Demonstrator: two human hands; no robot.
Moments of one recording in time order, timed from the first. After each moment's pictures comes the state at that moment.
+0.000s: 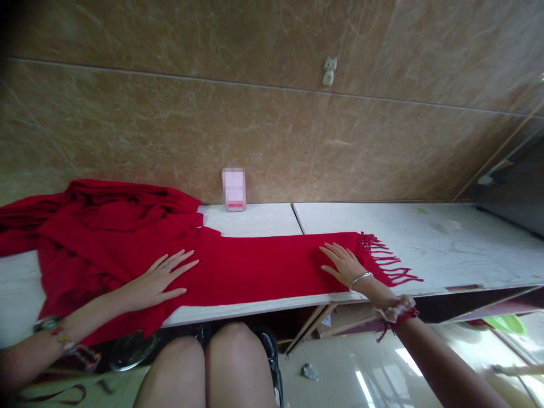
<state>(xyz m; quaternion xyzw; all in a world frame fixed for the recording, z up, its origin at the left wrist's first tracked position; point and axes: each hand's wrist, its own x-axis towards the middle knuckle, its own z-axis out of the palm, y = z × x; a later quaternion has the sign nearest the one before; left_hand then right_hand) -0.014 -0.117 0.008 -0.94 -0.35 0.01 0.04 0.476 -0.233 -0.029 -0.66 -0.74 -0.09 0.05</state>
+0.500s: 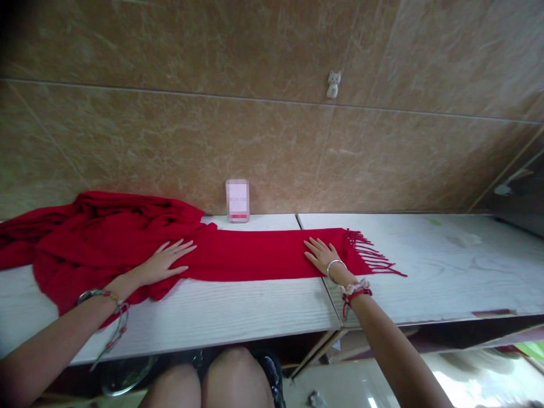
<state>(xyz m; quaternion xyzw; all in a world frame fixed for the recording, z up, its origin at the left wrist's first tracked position) -0.022 -0.030 -0.005 -0.91 -0.41 0.03 0.04 0.448 -0.141 -0.033 -0.72 -0.69 -0.01 0.03</state>
